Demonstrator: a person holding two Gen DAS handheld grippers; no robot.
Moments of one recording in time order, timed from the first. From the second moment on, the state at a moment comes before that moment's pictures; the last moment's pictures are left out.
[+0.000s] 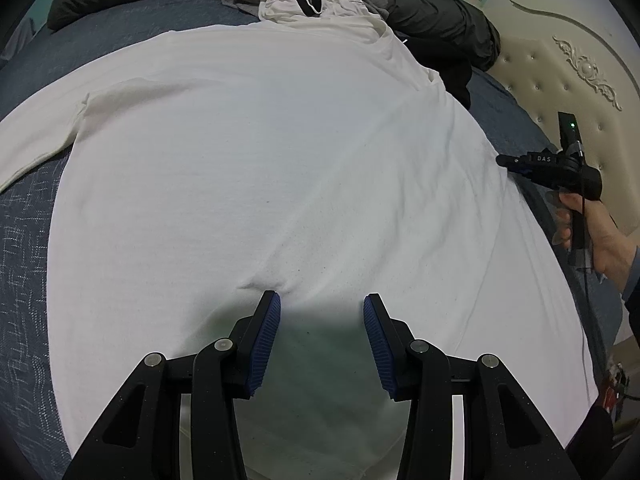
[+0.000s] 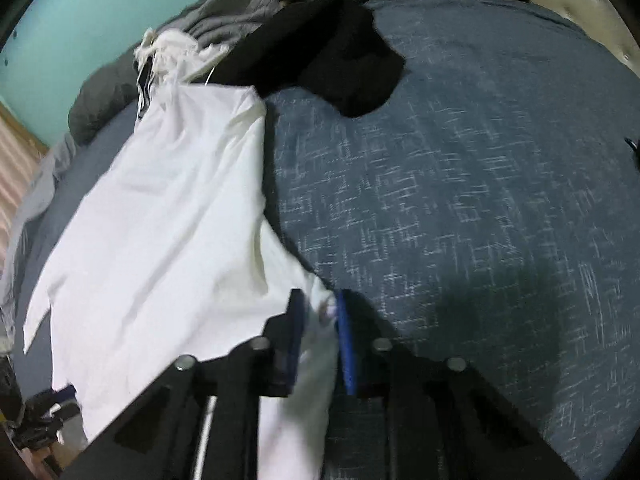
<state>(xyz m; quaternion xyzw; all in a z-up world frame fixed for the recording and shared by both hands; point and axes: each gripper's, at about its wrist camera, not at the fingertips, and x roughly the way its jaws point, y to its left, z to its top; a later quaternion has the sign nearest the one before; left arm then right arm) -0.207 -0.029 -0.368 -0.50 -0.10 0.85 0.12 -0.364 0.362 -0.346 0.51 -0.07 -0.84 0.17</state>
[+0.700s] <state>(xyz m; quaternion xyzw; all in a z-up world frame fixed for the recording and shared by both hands) -0.213 -0.064 -0.358 -0.48 -0.14 0.86 0.09 -0.449 0.299 -0.284 0.47 -0.06 -0.86 0.16</state>
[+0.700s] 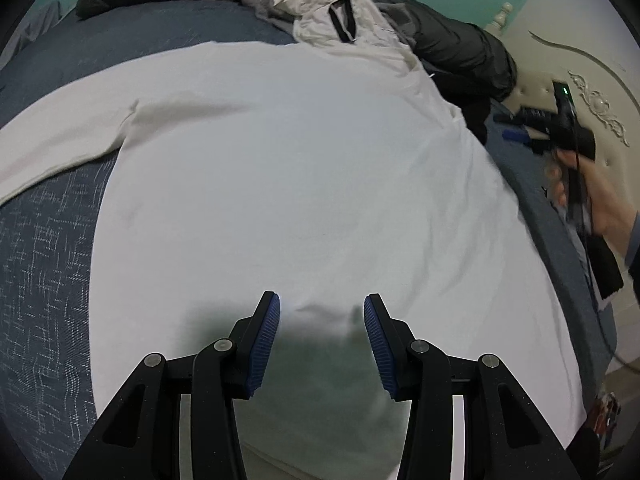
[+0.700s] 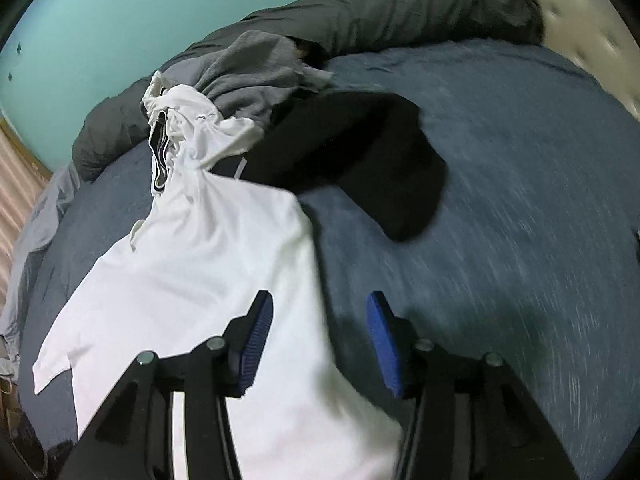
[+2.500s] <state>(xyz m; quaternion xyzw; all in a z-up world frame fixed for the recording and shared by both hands) -0.219 -0.050 -0.372 -0.49 -0.12 0.86 0.10 -0.434 0.372 -0.325 0.51 -0.13 -0.83 0.20</state>
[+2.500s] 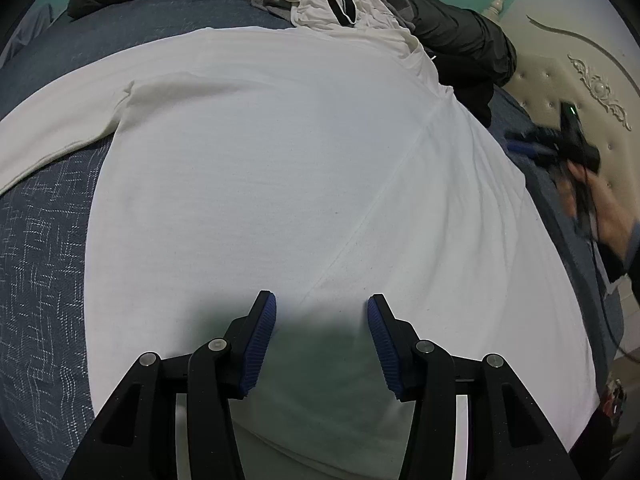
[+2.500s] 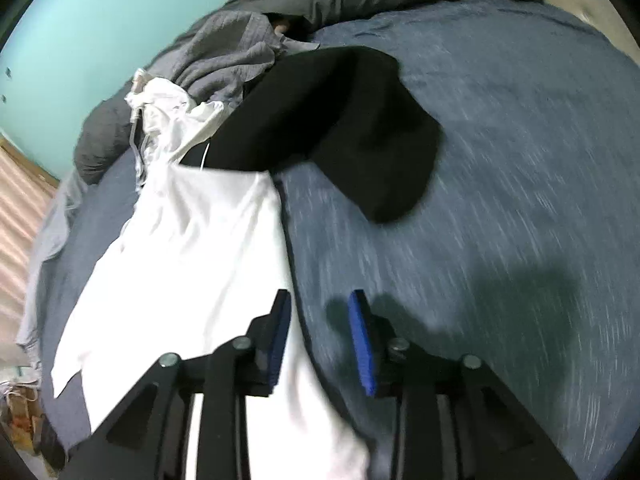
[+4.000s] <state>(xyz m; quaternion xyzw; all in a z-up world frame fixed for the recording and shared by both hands) -0.169 -0.082 -0.340 -0.47 -0.16 0.86 0.10 -0.204 0.329 -0.310 0.40 -0.23 -0.86 0.23</state>
